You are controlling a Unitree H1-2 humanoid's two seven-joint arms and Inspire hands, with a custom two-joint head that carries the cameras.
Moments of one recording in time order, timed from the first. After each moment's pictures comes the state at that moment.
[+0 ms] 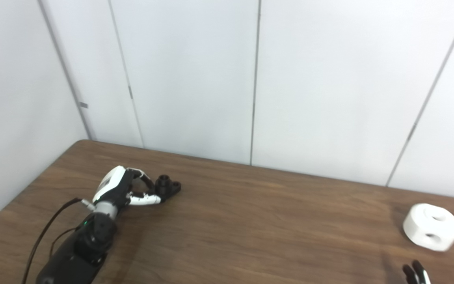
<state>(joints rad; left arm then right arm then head) -0.31 0.44 -0.06 0.11 0.47 0.41 0.01 0.20 -0.15 -0.10 -0.20 0.06 -0.06 0.06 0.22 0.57</state>
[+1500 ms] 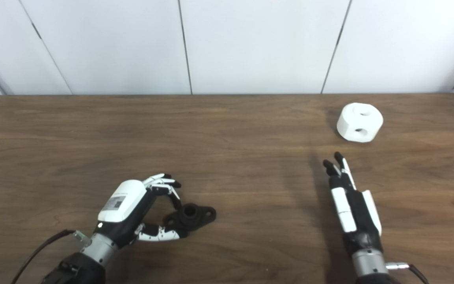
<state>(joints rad) 0.07 0.35 -0.40 -0.37 0.75 0.12 -0.13 0.20 -0.14 -0.03 -0.35 -0.05 0.16 -0.01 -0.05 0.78</state>
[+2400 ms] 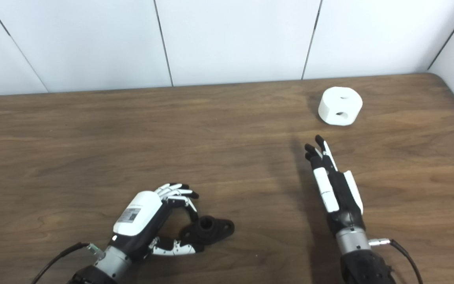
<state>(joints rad) 0.11 0.27 -0.44 -0.36 0.79 0.04 -0.17 0.19 -0.14 -0.02 -0.38 -0.03 0.19 -0.03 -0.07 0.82</state>
